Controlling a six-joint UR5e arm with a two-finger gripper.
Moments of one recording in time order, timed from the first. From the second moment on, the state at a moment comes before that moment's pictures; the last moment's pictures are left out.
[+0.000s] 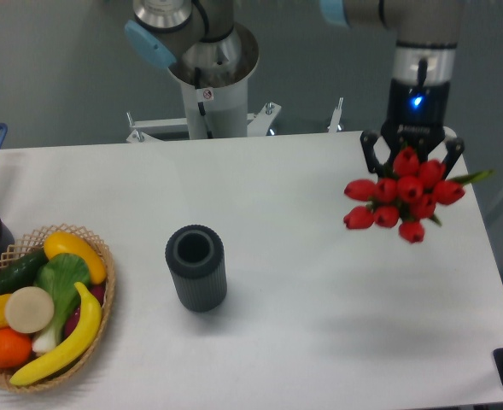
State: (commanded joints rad) arm 2.78 -1.77 -1.69 -0.84 1.31 1.11
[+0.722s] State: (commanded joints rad) arm 2.65 -1.91 -1.69 -0.85 1.70 1.16
